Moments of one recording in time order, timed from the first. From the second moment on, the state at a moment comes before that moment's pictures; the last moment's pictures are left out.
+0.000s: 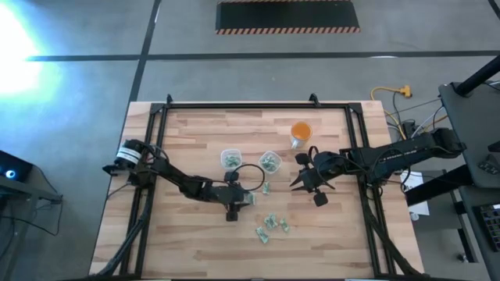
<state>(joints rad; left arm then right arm) -0.27 1.84 0.70 0.51 -0.27 -0.13 0.12 1.11 0.62 -0.16 -0.14 -0.19</state>
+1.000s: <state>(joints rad) -0.27 1.72 0.69 0.39 -0.27 -0.15 0.12 1.11 0.62 -0.16 -0.14 -0.19</state>
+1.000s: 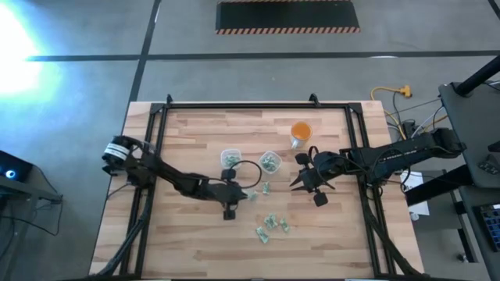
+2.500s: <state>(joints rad) 0.14 1.32 0.55 0.24 -0.17 -0.18 0.12 1.11 0.62 -0.14 -0.14 -0.19</state>
